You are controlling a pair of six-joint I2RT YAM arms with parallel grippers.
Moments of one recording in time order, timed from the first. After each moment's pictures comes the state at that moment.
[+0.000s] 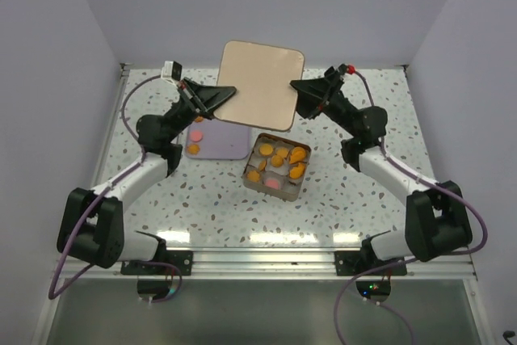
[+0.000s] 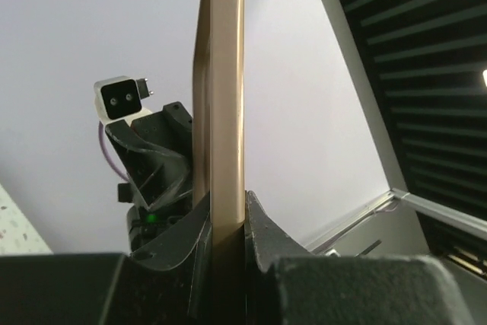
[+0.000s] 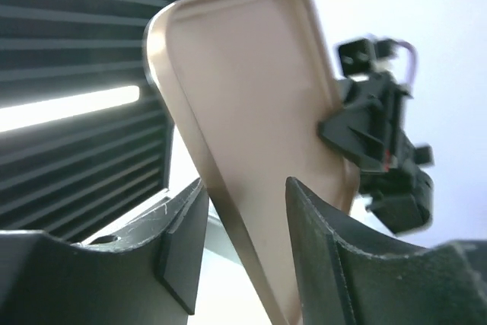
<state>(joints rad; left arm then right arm) -0.29 1.37 0.77 1.25 0.58 -1.77 0.33 1.43 0.85 1.21 -0.62 2.01</state>
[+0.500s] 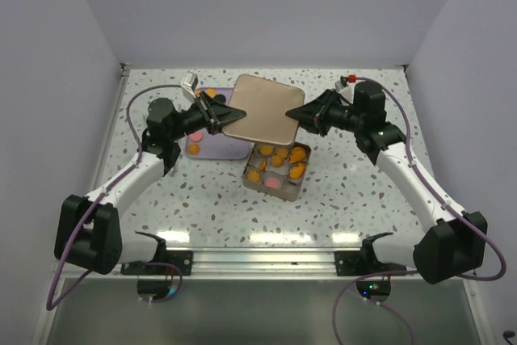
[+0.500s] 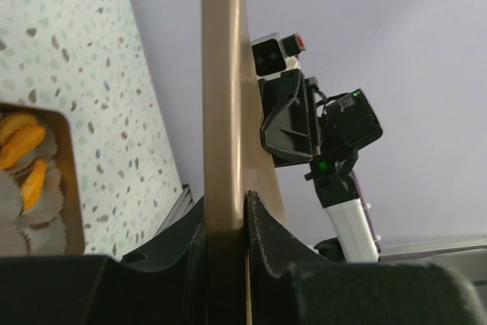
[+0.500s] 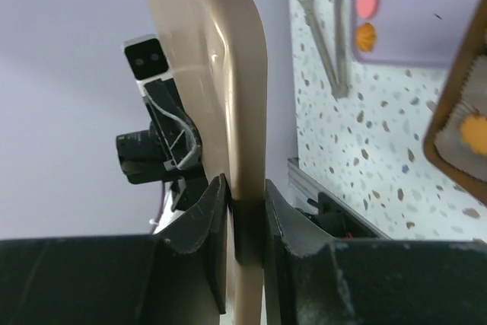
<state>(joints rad) -0.28 1.30 0.81 0.58 0.74 -1.39 0.30 1.26 1.09 -0.17 -0.64 1.27</state>
